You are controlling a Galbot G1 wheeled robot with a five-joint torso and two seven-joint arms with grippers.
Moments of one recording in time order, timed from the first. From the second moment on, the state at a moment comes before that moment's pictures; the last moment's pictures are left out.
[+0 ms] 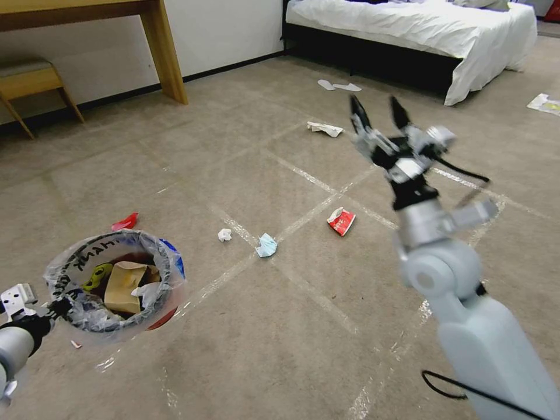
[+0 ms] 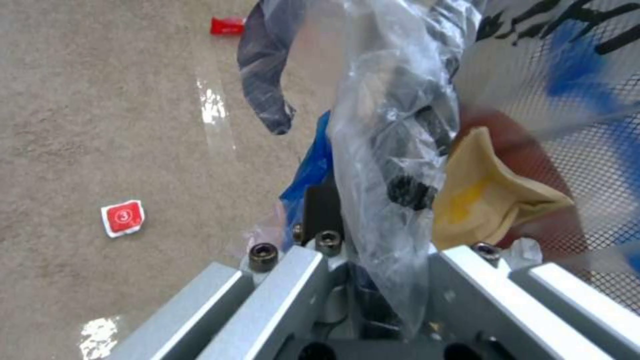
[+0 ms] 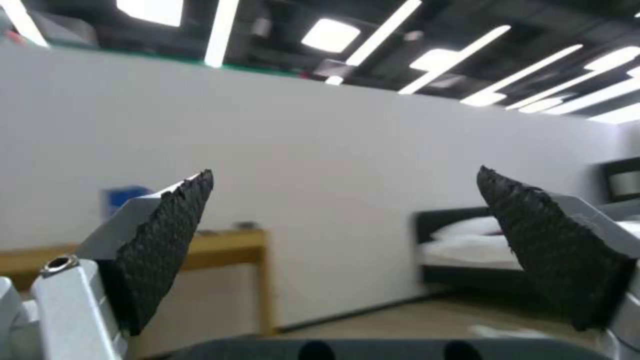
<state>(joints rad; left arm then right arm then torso) 1.59 -1.10 -1.14 -2.15 -1.22 0.70 -0.39 -1.02 1.09 0.46 2.12 0.62 0.18 0.04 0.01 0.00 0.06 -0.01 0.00</state>
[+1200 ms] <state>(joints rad) 1.61 -1.16 -1.14 -2.16 -1.14 0.68 -0.36 -1.32 1.25 0.53 2.04 0.30 0.26 0.15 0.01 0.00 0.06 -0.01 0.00</state>
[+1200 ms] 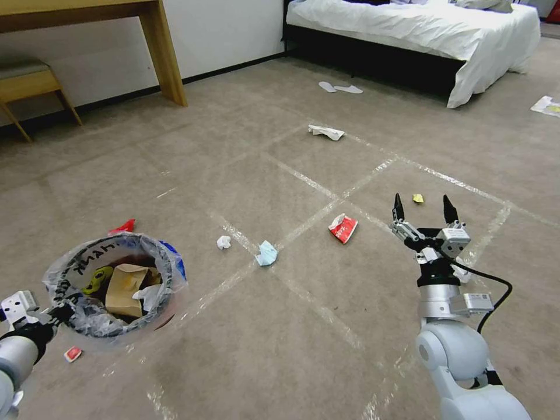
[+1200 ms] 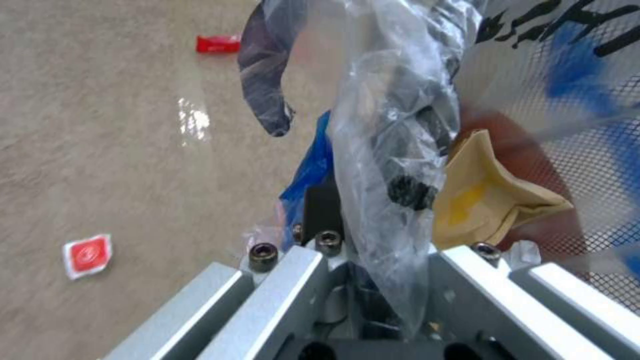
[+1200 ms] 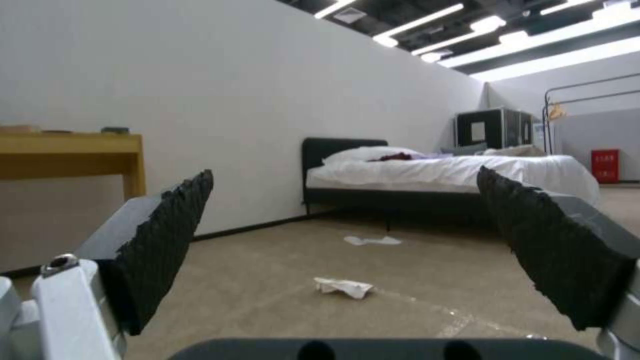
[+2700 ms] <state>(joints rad) 1.57 -1.15 -1.13 -2.09 -1.14 0.68 -0.35 -1.27 1.26 0.48 1.97 0.31 0.26 0.17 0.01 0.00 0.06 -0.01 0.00</state>
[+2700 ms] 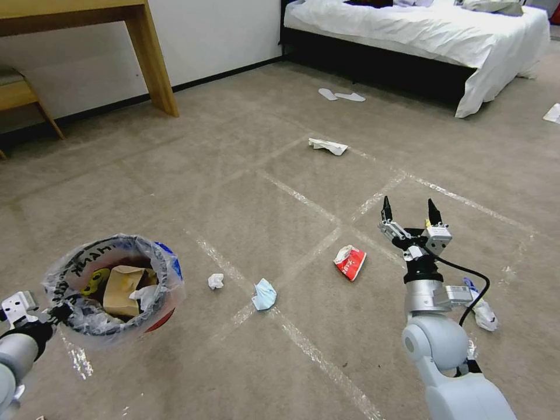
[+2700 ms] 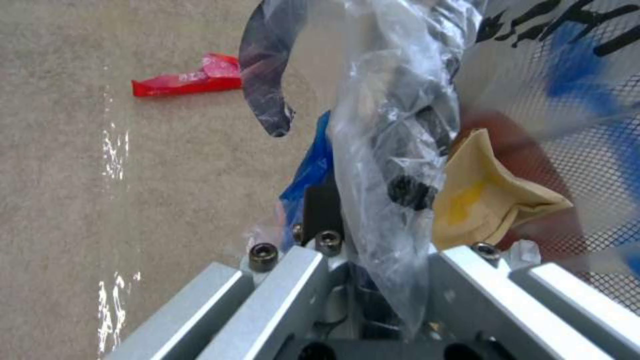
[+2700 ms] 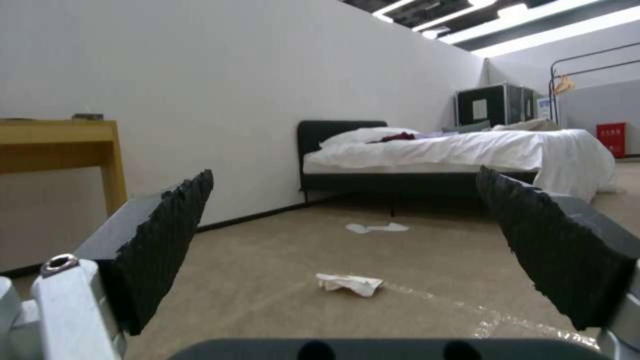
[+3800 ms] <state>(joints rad) 1.59 -1.16 -1.16 -2.11 -1.15 0.68 -0.35 -1.26 1.29 0.47 1.96 0.27 0.26 0.16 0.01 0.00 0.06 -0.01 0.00</state>
